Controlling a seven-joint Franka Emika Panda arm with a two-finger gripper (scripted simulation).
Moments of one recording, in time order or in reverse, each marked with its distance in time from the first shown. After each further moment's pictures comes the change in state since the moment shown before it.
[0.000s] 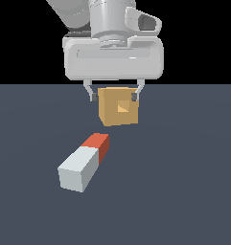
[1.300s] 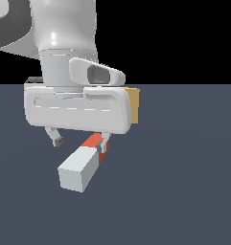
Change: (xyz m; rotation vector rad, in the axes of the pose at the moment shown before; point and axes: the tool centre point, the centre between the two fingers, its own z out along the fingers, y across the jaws) arm -0.061 -0.072 0.087 0.019 0.026 0.239
